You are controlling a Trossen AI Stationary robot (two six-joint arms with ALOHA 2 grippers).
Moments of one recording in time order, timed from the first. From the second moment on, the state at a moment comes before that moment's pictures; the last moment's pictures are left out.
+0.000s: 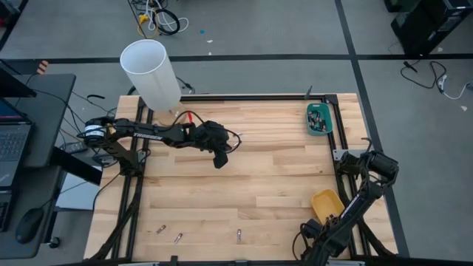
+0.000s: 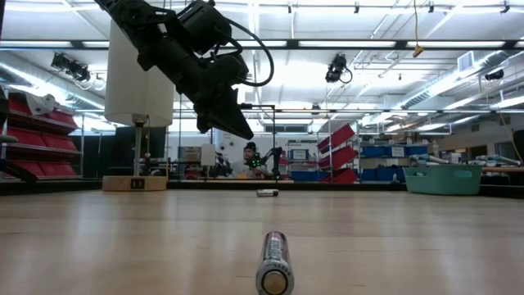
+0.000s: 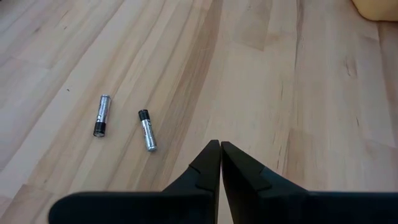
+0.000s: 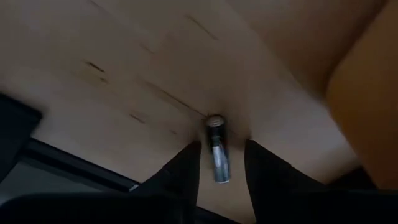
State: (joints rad) left arm 0.18 1.55 0.88 -0.04 0.03 -0.18; right arm 1.01 1.91 1.16 -0.80 -0.35 1.86
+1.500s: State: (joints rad) left arm 0.18 1.55 0.88 -0.04 0.01 -0.18; right arm 0.80 1.89 1.41 -1.36 -0.14 1.71
